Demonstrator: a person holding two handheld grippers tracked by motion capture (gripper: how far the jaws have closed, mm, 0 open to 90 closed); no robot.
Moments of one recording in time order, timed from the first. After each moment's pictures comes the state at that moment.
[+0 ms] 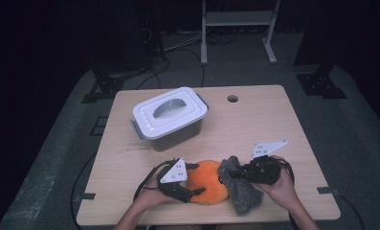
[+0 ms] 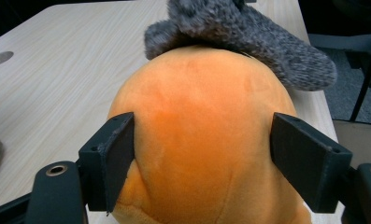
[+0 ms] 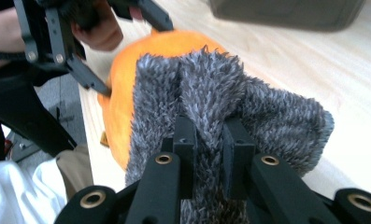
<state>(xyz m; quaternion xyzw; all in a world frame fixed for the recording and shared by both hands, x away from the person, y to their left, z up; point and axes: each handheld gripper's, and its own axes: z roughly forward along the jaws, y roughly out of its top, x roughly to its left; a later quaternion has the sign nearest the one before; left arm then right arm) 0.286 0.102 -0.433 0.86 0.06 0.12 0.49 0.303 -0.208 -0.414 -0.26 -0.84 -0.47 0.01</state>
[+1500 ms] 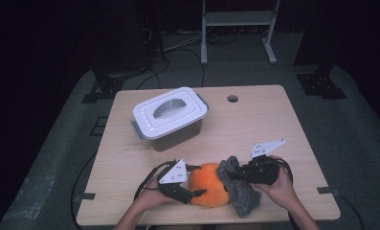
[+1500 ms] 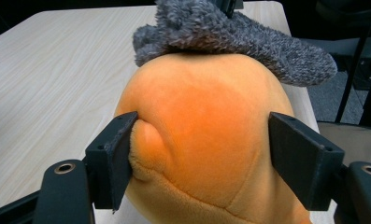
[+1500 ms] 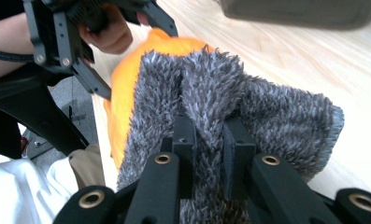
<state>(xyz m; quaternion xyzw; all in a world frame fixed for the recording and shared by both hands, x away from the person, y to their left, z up) 0.284 0.102 -0.432 0.86 0.05 0.10 0.50 0.304 -0.206 -0.414 -0.26 -0.84 -0.47 0.03</state>
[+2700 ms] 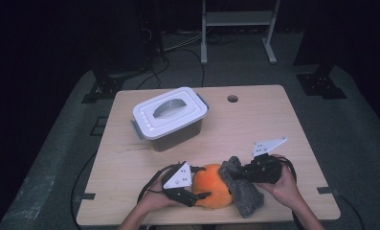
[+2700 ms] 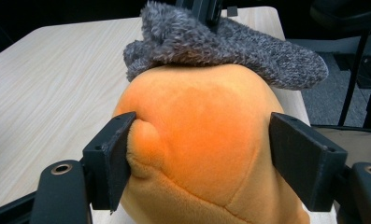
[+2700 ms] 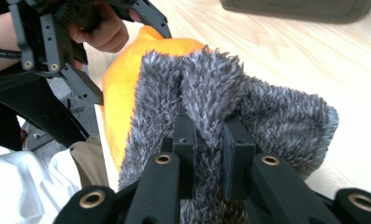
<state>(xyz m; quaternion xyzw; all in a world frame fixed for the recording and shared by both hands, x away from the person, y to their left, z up) 0.275 0.089 -0.429 0.86 0.03 0.12 0.50 0.304 -0.210 -0.405 -0.26 -0.85 -0.45 0.03</state>
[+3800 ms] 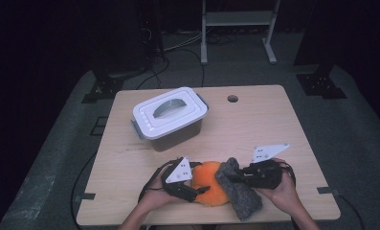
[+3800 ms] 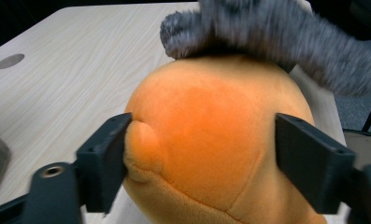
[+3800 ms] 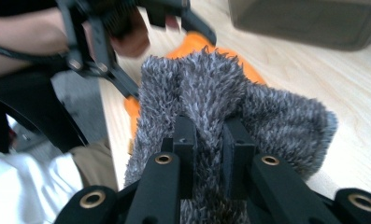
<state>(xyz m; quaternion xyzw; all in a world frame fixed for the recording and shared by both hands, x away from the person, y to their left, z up) 0.285 0.090 -0.428 0.86 0.08 0.13 0.49 0.285 -0.202 -0.398 -0.23 -0.85 -0.47 0.00</state>
